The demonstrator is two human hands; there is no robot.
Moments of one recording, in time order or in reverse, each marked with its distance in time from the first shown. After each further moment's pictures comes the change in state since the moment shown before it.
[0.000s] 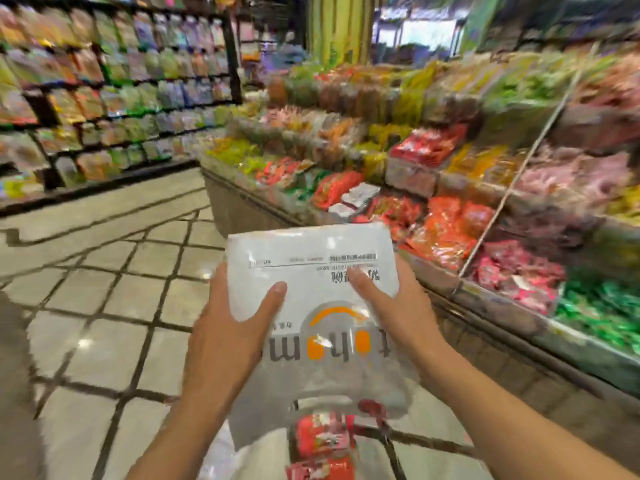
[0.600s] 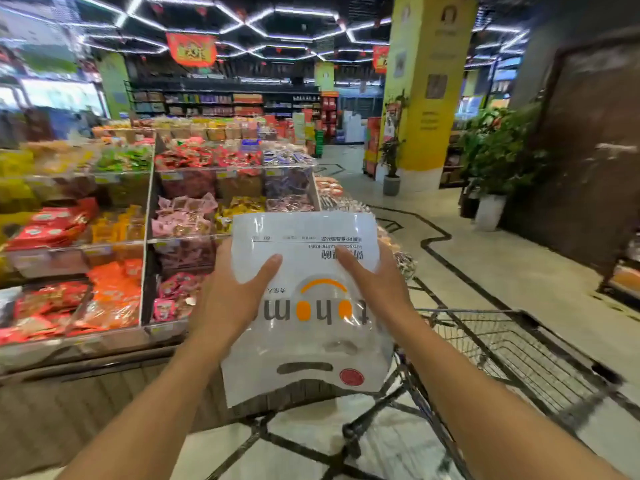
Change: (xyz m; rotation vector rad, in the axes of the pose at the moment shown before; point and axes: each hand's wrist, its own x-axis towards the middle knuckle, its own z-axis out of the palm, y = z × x) left_hand -0.314 0.329 0.197 -0.287 -0.877 0.577; right_hand -0.350 -0.089 -0.434 -0.207 0.975 0.128
